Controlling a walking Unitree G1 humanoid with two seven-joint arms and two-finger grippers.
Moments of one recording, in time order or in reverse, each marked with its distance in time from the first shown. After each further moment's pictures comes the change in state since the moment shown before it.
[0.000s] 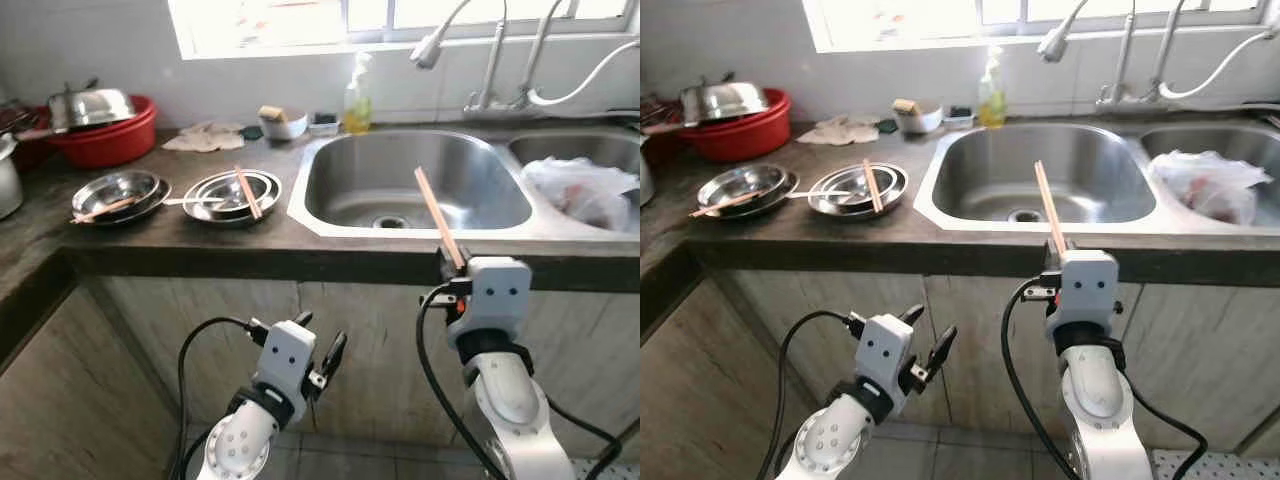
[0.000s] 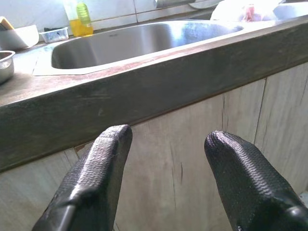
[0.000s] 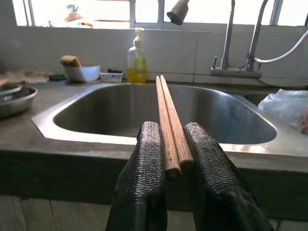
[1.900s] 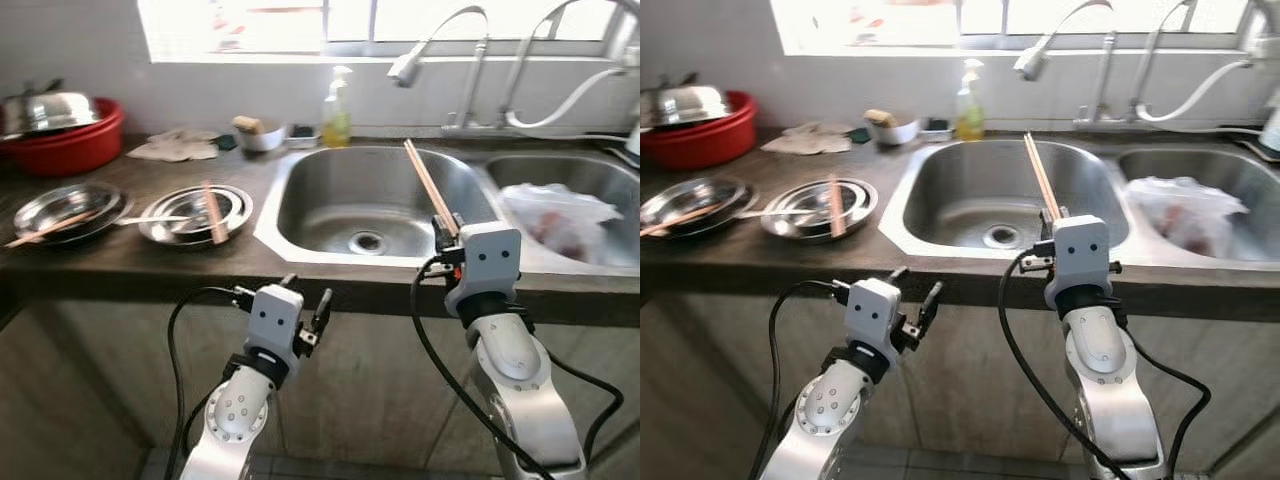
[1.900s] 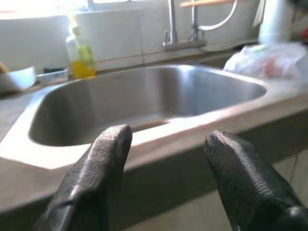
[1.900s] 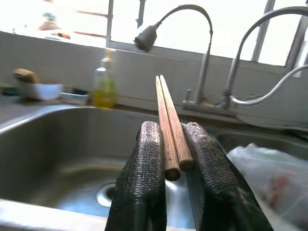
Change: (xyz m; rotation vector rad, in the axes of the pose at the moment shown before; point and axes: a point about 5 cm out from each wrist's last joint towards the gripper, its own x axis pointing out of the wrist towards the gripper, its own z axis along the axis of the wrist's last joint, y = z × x) left arm 0.024 0.005 0.024 -0.013 -0.109 0.057; right arm 0.030 -0.023 0.018 -0.084 -0.072 -0.001
